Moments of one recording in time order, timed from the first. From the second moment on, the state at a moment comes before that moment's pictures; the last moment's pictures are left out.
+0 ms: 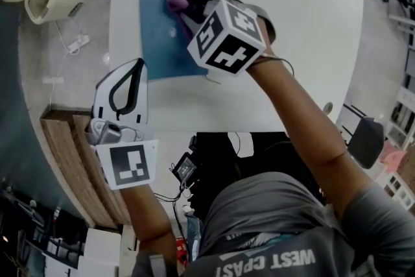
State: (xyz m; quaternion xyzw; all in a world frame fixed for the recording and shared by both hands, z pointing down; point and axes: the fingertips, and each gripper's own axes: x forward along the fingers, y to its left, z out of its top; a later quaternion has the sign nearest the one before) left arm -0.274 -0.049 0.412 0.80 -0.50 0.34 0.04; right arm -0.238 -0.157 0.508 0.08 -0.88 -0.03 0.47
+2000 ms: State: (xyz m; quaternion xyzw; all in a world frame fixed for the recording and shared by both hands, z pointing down) left arm -0.276 -0.068 0.417 0.80 -0.49 0.35 0.04; right arm -0.209 -0.198 0.511 0.14 -0.88 0.01 0.45
